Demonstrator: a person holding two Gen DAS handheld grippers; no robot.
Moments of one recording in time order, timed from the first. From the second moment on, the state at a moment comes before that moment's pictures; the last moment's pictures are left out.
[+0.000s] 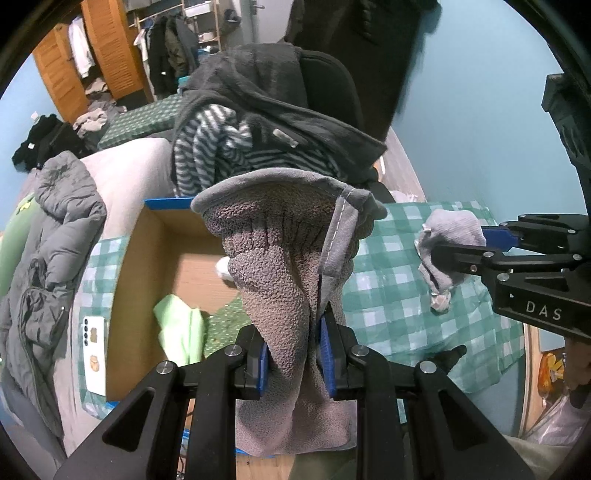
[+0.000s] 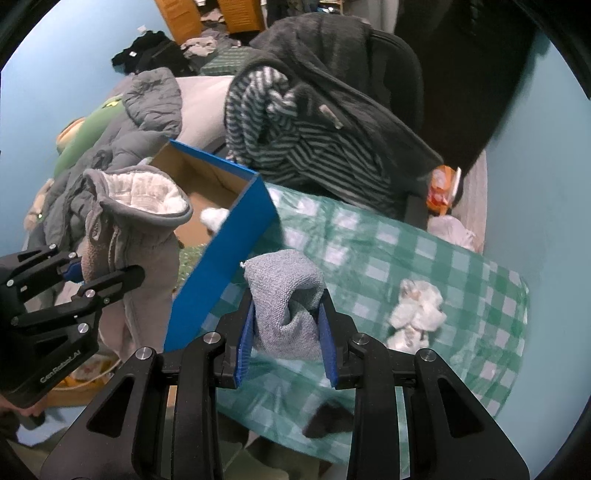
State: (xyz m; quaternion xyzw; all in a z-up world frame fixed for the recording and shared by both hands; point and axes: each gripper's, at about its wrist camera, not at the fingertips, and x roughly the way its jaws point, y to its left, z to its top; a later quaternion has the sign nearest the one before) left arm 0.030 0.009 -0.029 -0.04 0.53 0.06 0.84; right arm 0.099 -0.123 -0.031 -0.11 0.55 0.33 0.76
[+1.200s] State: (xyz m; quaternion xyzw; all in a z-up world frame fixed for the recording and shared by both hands) left arm 0.010 0.139 -0.064 -0.08 0.54 0.15 0.82; right arm 0.092 0.039 -0.059 -0.14 0.56 0.42 0.70
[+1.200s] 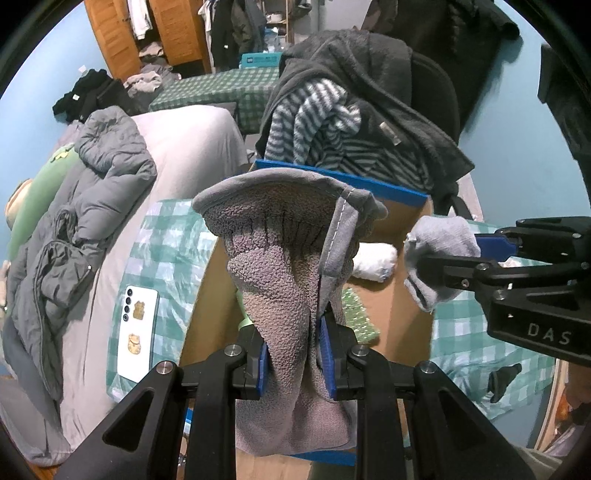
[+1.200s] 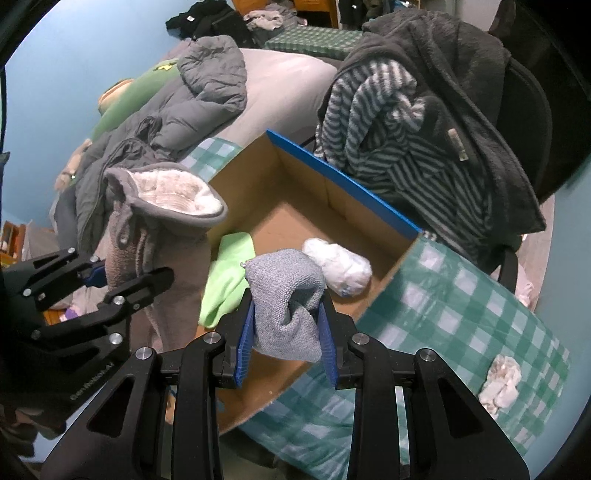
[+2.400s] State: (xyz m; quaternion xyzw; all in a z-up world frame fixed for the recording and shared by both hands) left arm 0.010 0.167 -0.115 -0.09 0.59 0.17 0.78; right arm 0.098 0.068 -0.111 -0.12 0.60 0.39 0.69
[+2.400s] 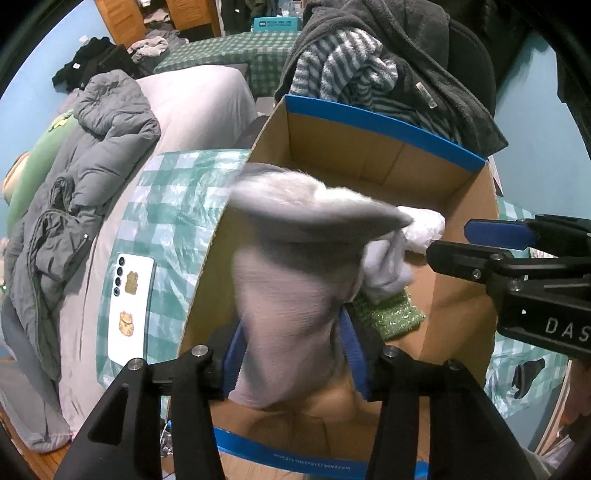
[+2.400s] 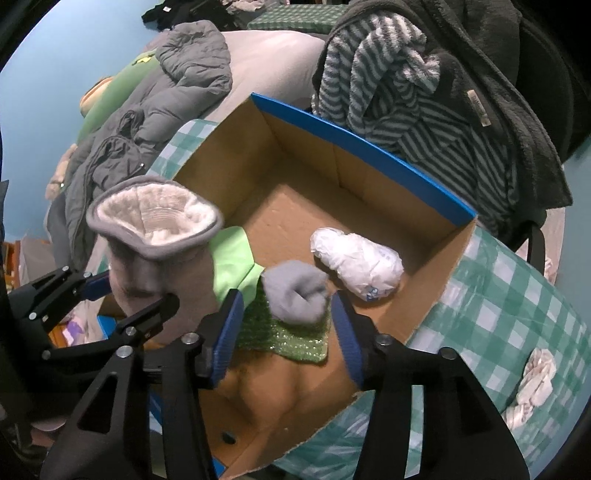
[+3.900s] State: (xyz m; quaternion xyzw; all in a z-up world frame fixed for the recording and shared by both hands) left arm 0.027 -0.014 -0.087 0.02 0.59 0.00 0.81; right arm 0.076 -0.151 -0.102 -0.06 0.64 0.23 0.73
